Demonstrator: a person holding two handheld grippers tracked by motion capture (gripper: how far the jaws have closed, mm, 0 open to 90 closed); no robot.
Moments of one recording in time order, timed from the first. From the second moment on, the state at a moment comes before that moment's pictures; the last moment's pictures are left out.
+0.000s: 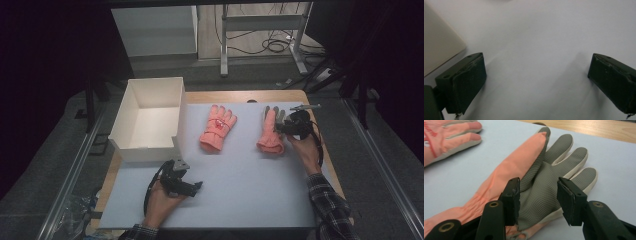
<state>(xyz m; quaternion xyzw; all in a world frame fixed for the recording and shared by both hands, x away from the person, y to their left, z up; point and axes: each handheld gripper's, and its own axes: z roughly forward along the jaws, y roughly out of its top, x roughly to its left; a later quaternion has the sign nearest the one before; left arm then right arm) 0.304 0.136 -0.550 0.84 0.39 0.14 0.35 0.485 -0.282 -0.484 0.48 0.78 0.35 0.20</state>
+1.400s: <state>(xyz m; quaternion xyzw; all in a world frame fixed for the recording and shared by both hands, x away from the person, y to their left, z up) 0.304 0.136 -0.550 0.84 0.39 0.14 0.35 0.458 -0.277 -0.476 0.49 0.75 0.42 0.12</state>
